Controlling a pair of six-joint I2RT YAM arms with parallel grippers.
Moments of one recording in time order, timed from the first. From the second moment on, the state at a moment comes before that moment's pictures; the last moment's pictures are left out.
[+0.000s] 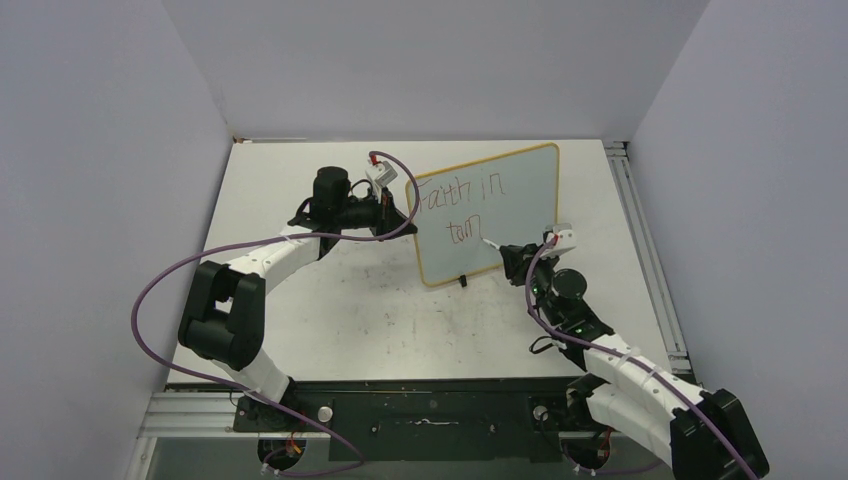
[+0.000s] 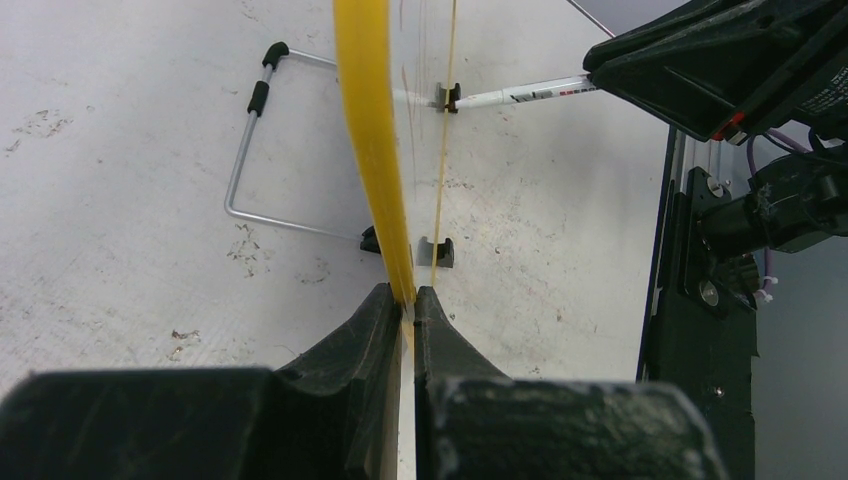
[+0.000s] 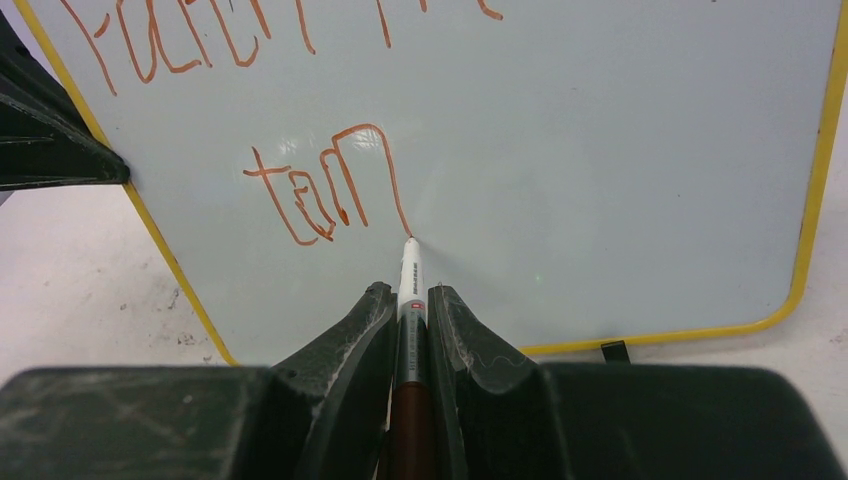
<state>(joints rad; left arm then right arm) -0.36 1.63 1.04 0.16 0.88 -0.13 0.47 0.90 0.26 0.56 0.11 0.30</state>
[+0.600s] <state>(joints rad) -0.36 1.63 1.05 0.14 0.88 -0.11 0.40 0.86 0.29 0.53 0.03 0.30</state>
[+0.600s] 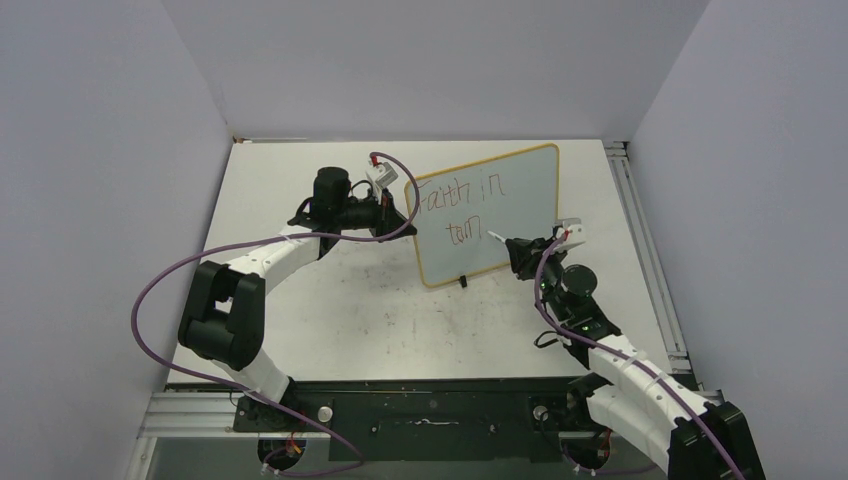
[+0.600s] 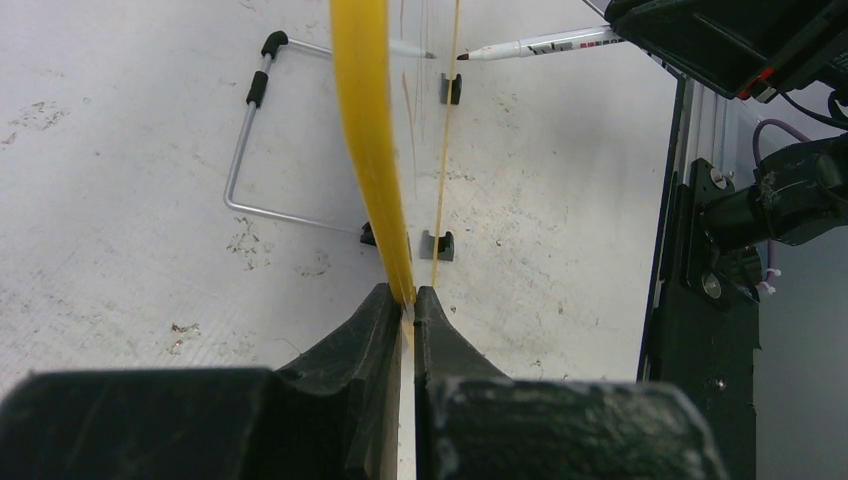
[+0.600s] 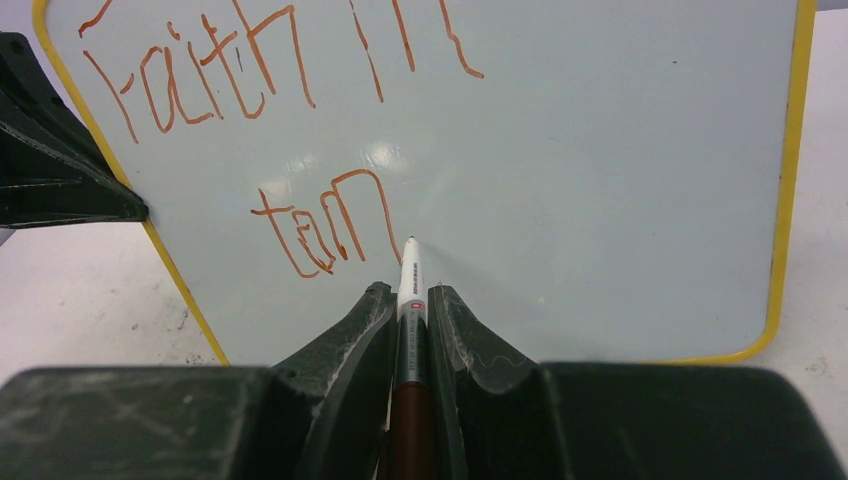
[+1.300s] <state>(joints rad) -0.36 1.63 1.05 0.12 0.88 -0.10 0.34 0.91 0.29 0.64 -0.05 0.33</state>
